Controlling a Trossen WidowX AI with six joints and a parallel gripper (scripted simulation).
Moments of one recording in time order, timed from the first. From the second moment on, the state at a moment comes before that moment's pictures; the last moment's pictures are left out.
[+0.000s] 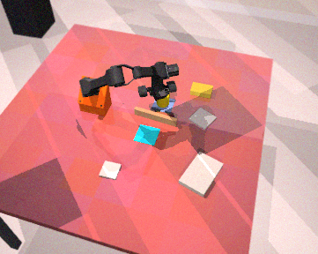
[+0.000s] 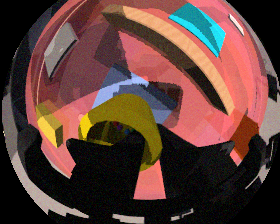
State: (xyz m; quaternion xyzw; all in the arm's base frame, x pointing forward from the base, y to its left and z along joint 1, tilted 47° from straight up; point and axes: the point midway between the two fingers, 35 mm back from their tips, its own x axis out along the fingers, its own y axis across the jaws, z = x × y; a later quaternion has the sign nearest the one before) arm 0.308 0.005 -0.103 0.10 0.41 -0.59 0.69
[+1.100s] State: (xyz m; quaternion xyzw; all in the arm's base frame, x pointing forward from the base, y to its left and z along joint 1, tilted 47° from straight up) arm 0.311 0.052 -0.060 0.10 0.41 -0.58 0.69
